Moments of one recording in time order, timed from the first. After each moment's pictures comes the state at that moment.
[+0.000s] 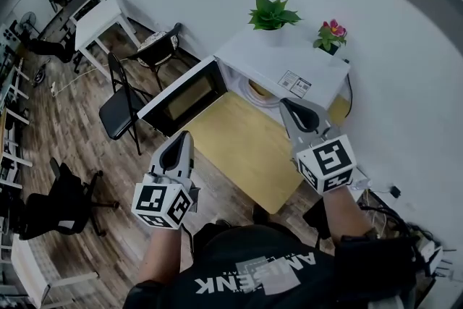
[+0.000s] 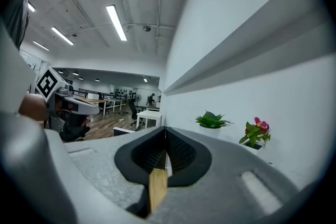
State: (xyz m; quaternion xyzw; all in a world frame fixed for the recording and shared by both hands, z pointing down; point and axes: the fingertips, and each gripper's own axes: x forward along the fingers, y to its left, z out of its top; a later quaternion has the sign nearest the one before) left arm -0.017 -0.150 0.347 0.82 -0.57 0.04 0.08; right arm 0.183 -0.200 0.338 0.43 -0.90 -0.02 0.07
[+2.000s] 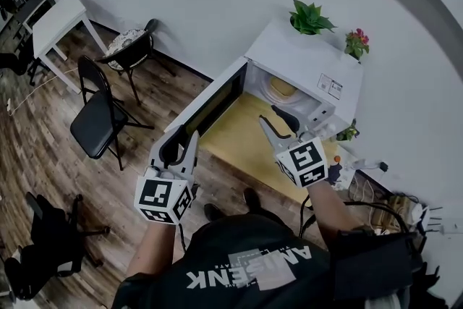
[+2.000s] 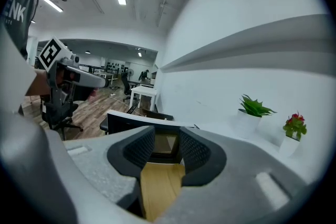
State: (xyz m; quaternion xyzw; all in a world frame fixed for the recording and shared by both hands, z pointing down) left arm -0.213 -0.240 0.388 0.88 -0.46 0.04 0.10; right arm -0.037 -0.257 0.421 0.49 -0.85 -0.01 0.21
